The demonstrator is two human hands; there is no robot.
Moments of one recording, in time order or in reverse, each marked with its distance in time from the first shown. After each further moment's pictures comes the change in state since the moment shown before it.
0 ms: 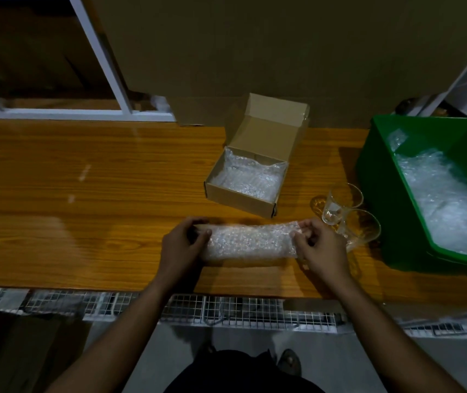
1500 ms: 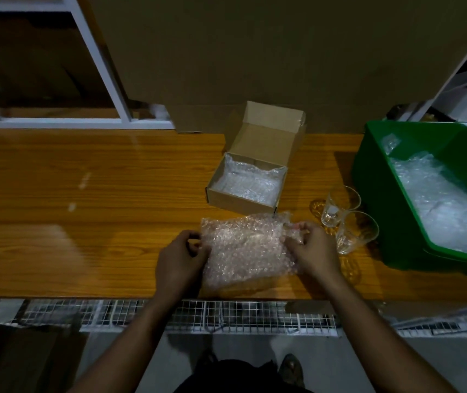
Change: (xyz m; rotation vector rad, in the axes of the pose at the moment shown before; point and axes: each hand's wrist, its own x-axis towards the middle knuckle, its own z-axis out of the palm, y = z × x) left_hand -0.017 0.014 -0.010 0.246 0.029 -0.167; right_hand 0.001 -0.024 0.014 -0.068 -0.041 0.247
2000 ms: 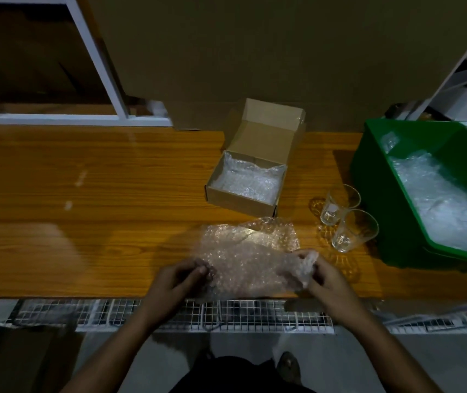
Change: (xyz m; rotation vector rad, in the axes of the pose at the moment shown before) left_hand -0.034 -0.029 -0.025 -0.430 -0.412 0.187; right_hand -0.064 0.019 -0.033 0.361 -0.397 -0.225
